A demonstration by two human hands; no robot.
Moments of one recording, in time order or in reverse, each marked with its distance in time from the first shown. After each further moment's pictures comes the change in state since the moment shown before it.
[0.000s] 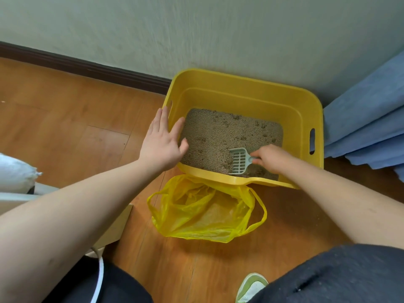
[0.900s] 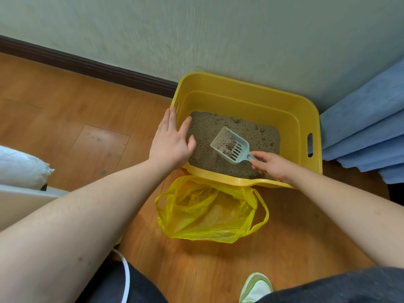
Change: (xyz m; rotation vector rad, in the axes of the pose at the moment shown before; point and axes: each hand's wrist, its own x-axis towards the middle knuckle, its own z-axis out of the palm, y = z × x) left_hand 0.001 0.000 0.003 -0.123 0.021 -0.017; right_hand -0.027 -0.015 0.011 0.867 0.025 0.029
